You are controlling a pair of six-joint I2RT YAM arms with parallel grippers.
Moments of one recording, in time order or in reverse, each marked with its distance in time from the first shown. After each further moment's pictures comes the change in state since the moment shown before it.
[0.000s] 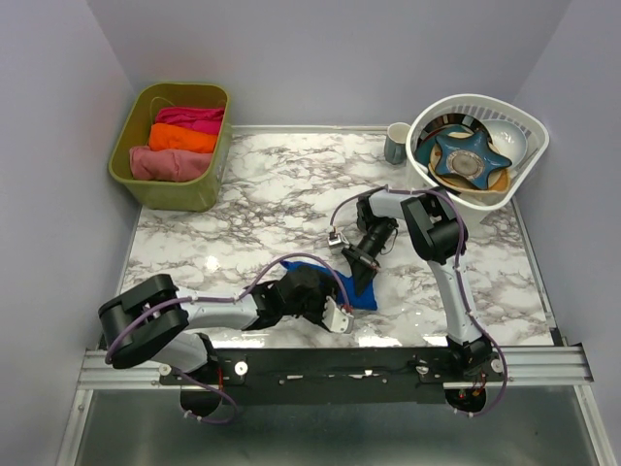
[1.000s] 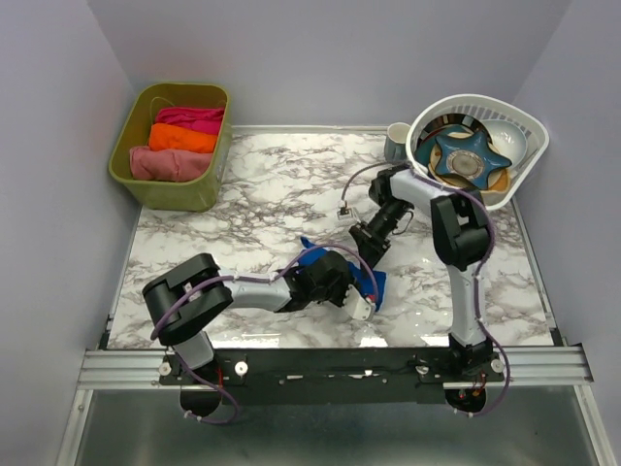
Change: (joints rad) left arm 0.009 0.282 0.251 -0.076 -0.093 0.132; right arm -0.083 -0.158 0.042 0.027 0.082 0.060
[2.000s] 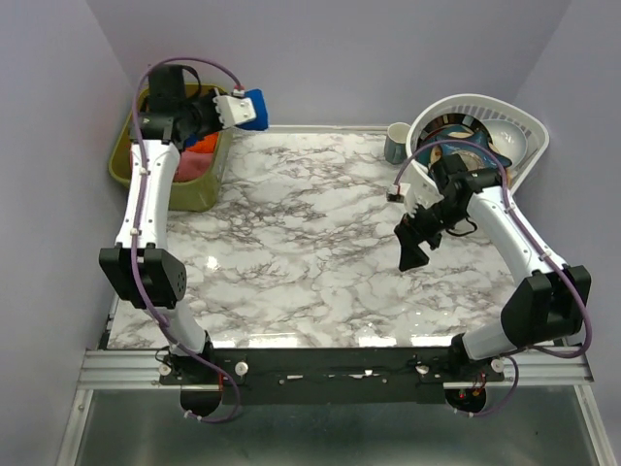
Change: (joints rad) left arm 1.017 0.059 1.212 -1.015 0.448 0.168; right arm -0.179 -0.760 -0.280 0.190 0.239 0.043
